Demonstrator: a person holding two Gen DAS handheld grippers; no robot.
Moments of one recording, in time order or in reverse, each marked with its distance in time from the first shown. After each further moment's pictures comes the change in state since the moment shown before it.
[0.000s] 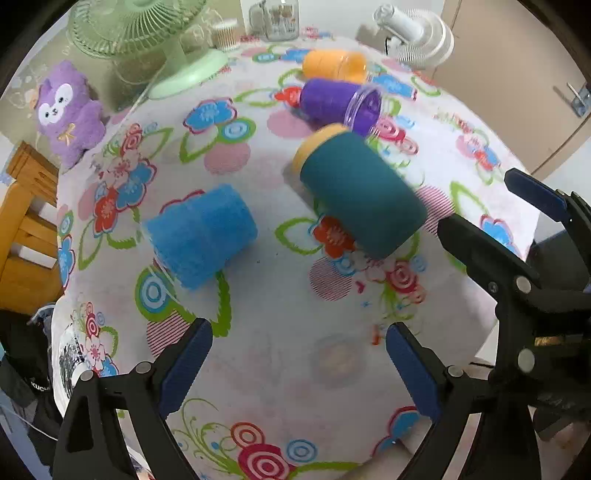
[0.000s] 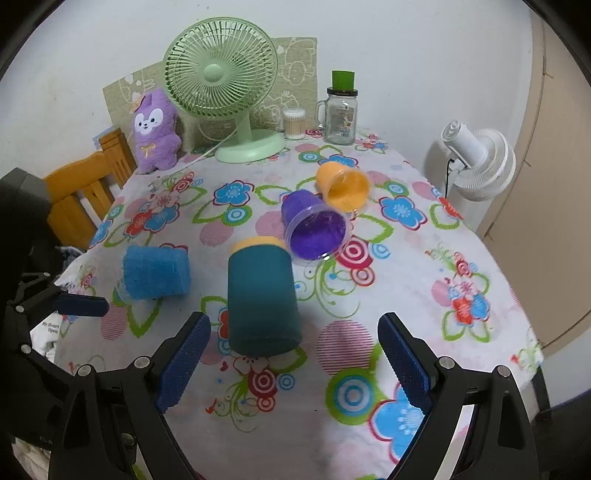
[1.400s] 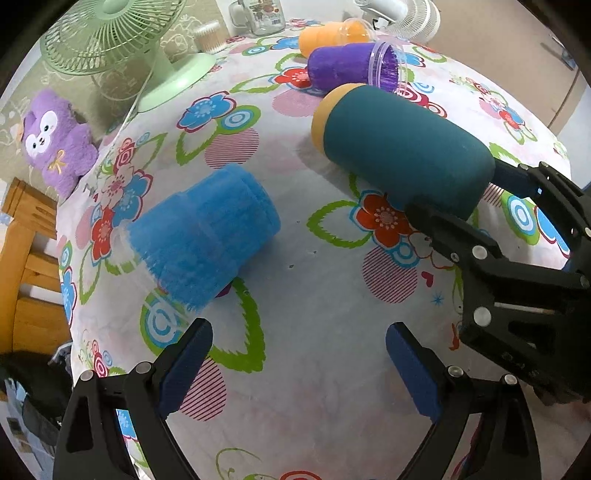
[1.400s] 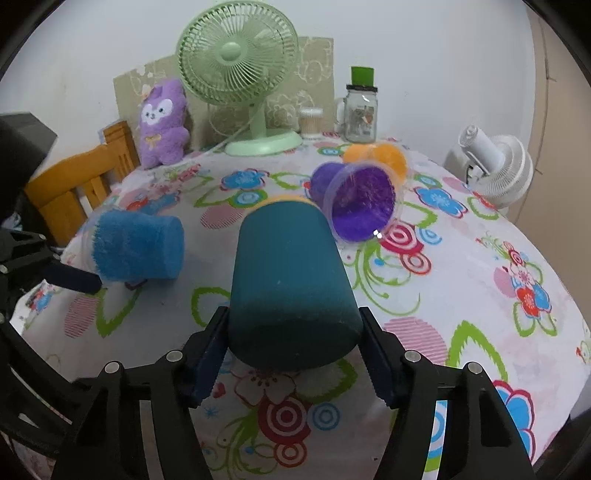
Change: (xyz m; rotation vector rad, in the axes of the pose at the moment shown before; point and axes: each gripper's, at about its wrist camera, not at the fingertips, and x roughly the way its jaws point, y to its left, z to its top) left arm 0.045 0.014 -0.005 0.128 -0.048 0.098; right arm 0.067 0.021 -0.036 -0.035 -0.126 0.043
